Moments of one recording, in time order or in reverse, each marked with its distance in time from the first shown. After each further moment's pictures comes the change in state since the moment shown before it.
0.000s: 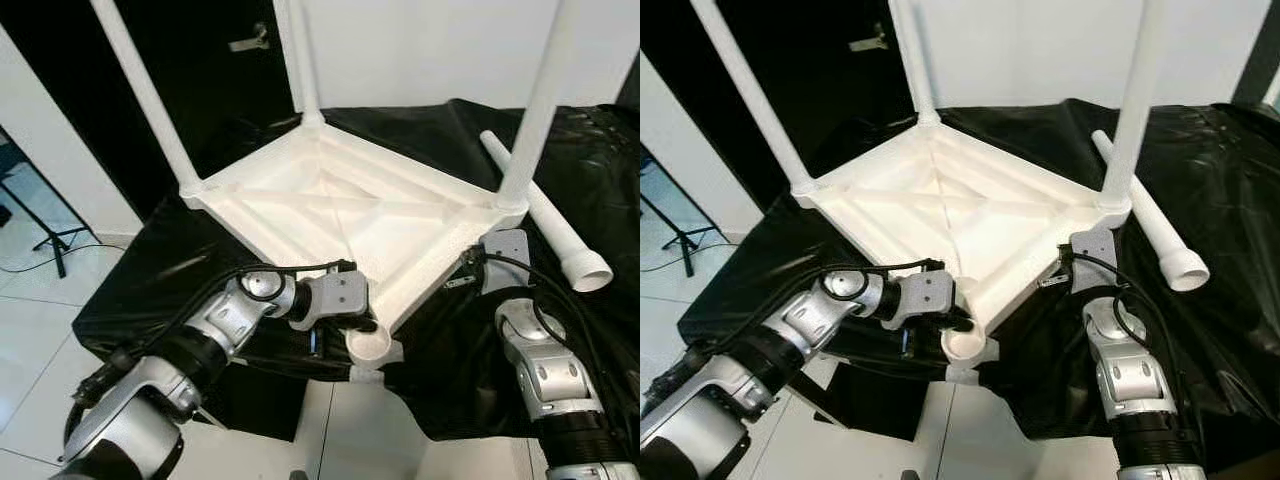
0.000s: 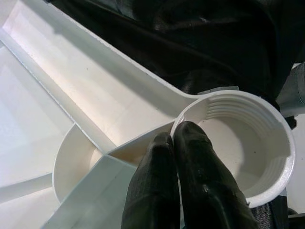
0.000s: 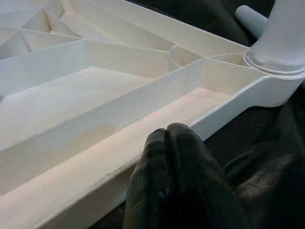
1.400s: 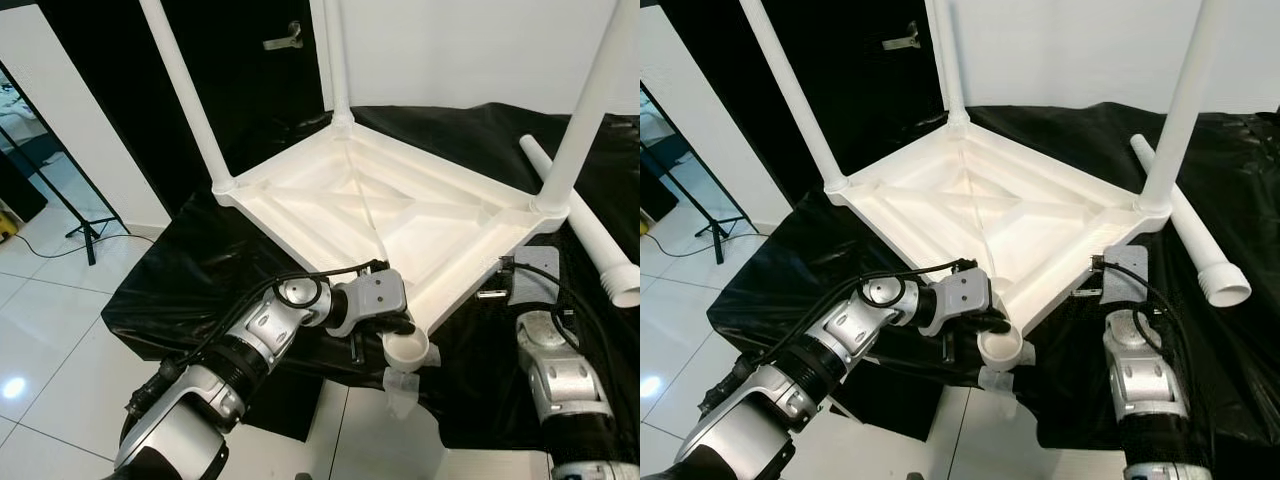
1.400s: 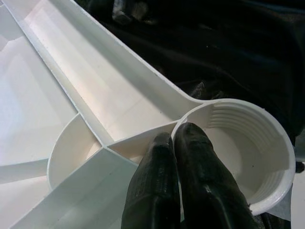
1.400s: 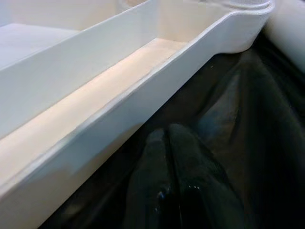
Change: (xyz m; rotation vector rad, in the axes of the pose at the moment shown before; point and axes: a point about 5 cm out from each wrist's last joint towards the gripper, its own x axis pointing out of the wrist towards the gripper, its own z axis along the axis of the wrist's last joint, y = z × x) left arm 0.031 0.004 0.015 -0.113 -0.087 0.101; right arm 0.004 -0.038 -0.030 0.010 0.191 -0.265
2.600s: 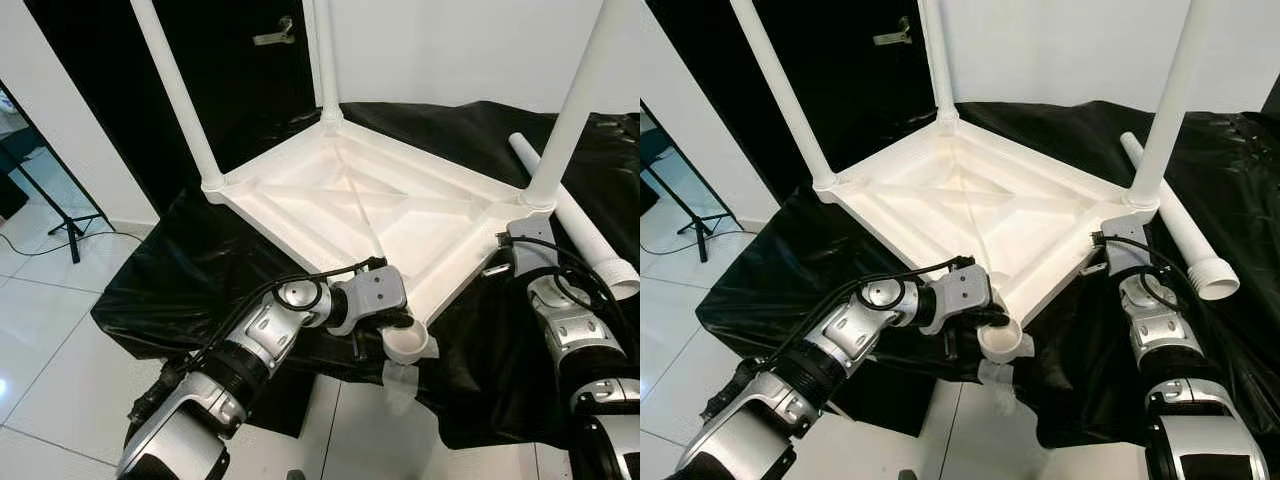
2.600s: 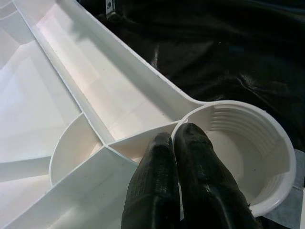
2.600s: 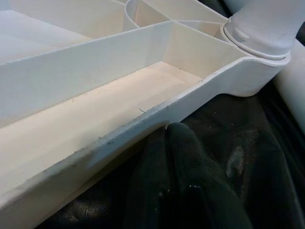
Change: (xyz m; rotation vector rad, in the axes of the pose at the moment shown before) left arm 0.001 -0.003 0.001 -0.028 -0.024 0.049; right arm 0.045 -0.003 0.015 -0.205 -0.094 0.170
